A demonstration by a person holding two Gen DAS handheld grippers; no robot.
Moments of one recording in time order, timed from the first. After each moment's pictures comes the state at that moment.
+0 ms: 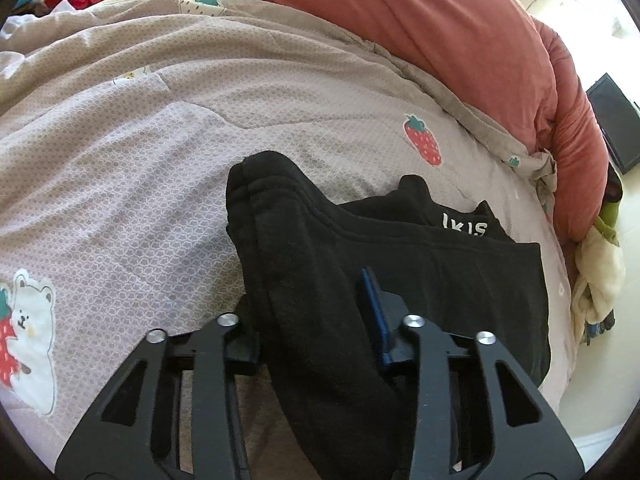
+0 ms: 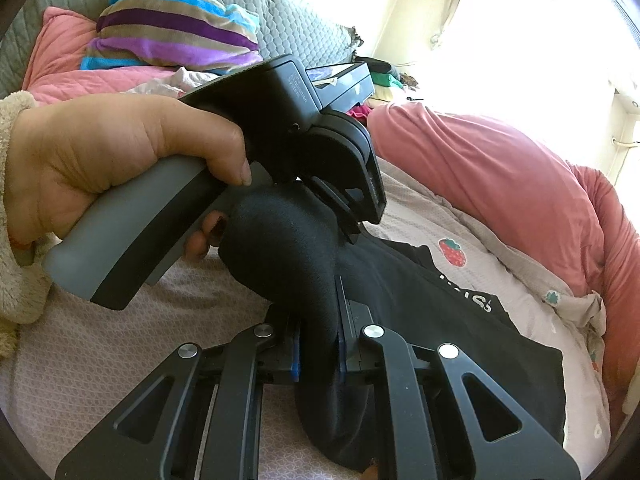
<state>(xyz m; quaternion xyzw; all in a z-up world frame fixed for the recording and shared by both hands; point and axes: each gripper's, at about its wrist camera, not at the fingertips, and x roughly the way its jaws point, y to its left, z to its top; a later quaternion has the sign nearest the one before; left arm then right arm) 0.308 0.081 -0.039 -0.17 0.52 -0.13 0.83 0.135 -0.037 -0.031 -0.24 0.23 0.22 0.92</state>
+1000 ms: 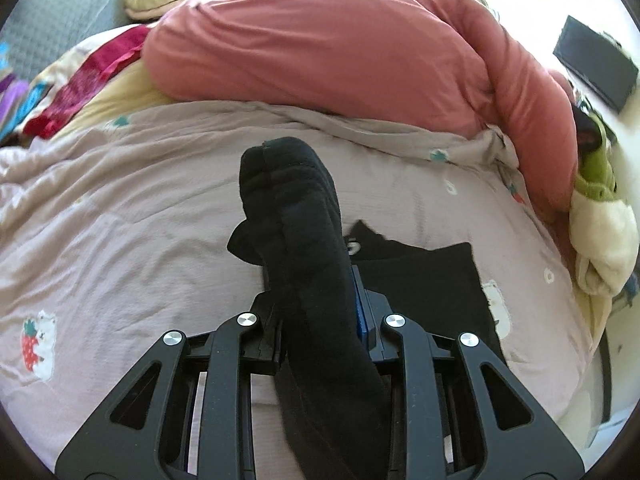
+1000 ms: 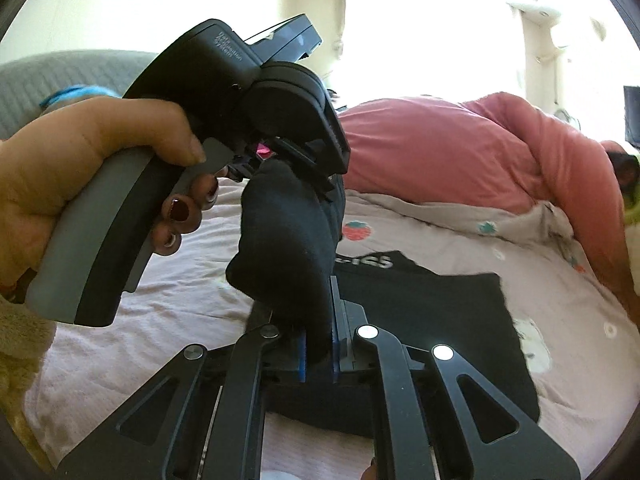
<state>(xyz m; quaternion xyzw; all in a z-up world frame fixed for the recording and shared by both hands) 0.279 -0.083 0.062 -0.04 0.46 -0.13 0.88 0.108 -0.202 0.004 -0.04 0.20 0.14 0.97</state>
